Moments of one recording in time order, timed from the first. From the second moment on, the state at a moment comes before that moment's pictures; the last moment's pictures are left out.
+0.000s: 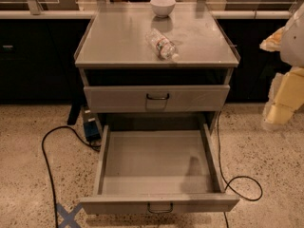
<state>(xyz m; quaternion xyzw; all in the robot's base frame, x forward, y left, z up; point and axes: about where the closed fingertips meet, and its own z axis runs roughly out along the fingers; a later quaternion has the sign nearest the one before) 0.438 -0.217 0.976 -0.60 0.78 -0.03 0.16</state>
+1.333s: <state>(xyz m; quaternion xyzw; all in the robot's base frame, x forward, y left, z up) 0.549 -0.165 0.959 -0.63 0.74 -0.09 0.23</state>
